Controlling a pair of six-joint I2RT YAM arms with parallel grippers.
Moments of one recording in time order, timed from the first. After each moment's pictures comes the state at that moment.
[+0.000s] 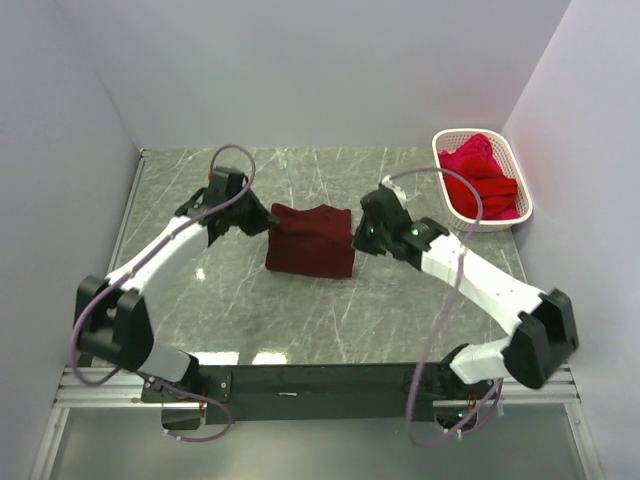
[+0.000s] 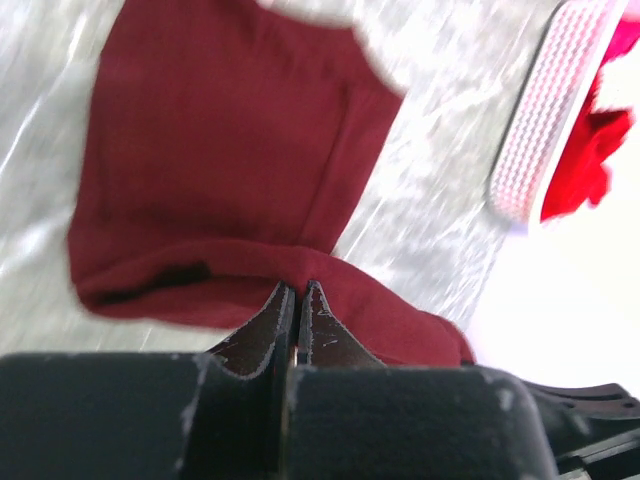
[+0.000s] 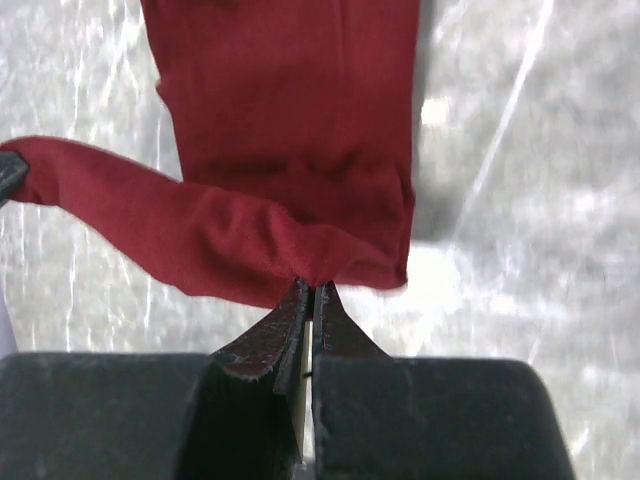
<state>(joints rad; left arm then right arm) -0.37 1.44 1.12 -0.43 0.17 -1.01 0.66 1.33 1.10 -0.57 0.18 0.85</state>
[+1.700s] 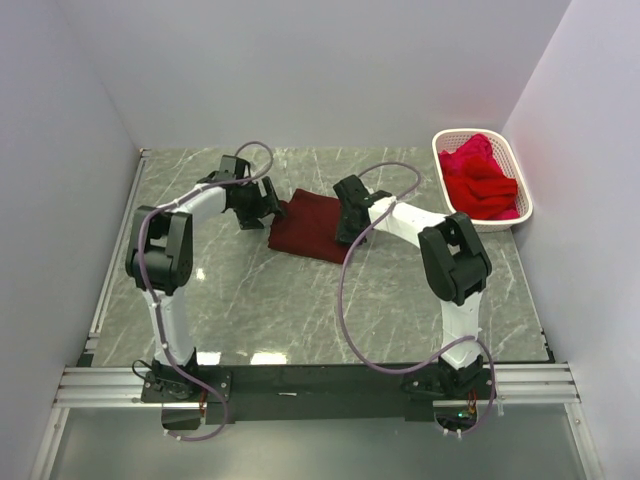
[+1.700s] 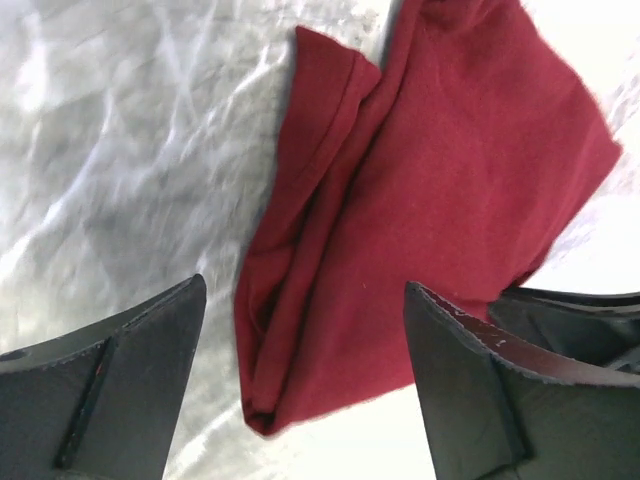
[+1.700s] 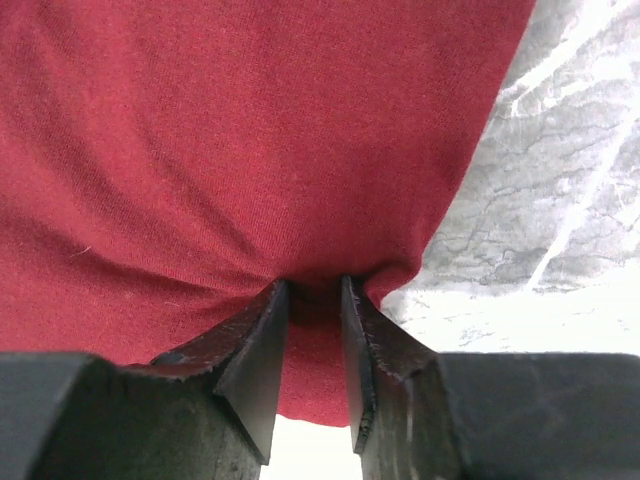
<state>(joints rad) -0.21 1.99 1.41 -0.39 0.34 -0.60 0.53 2.01 1.42 -0.54 0.09 0.69</state>
